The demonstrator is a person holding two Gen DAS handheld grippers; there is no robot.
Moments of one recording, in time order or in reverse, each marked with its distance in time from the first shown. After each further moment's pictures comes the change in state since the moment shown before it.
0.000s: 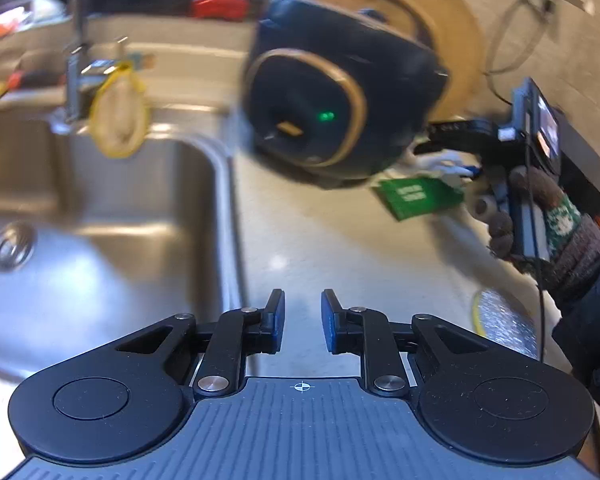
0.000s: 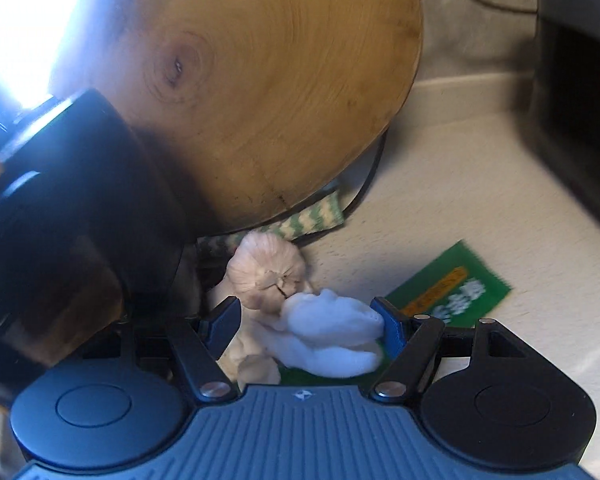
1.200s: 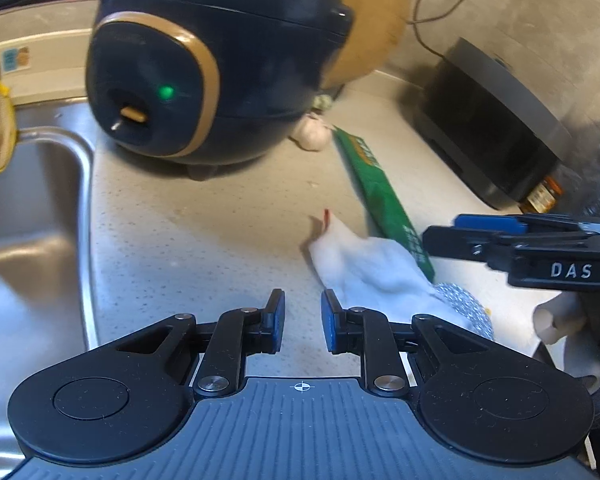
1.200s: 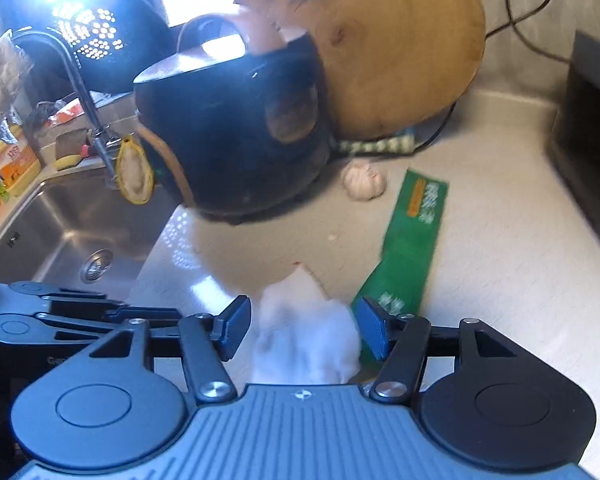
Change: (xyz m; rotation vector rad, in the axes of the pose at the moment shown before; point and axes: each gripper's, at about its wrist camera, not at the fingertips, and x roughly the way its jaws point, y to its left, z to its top) left arm 0.062 -0.065 0.022 0.133 0.113 -0.210; right arm -0.171 0.007 -0.093 -0.288 0.023 0.119
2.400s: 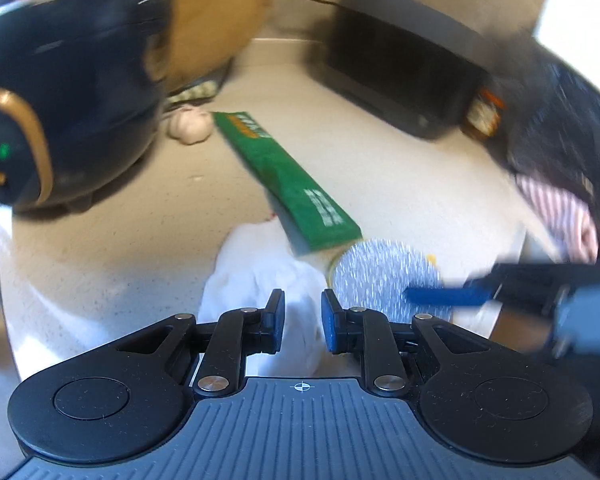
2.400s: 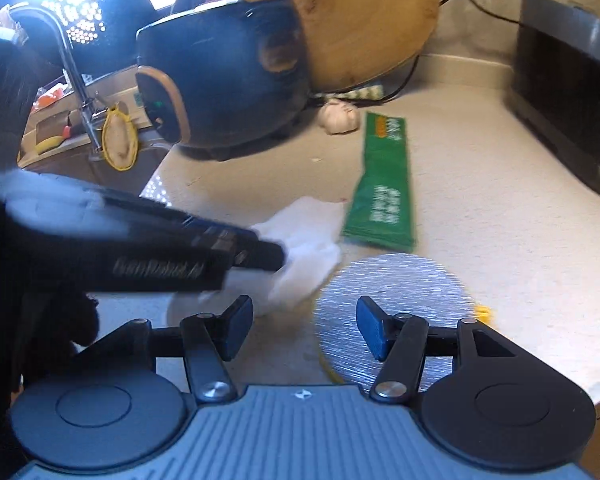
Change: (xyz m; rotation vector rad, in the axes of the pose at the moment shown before) left arm 0.022 -0.074 -0.013 0.356 0.057 -0.077; right arm -0.029 0.019 -0.084 0.042 -0.001 -0.091
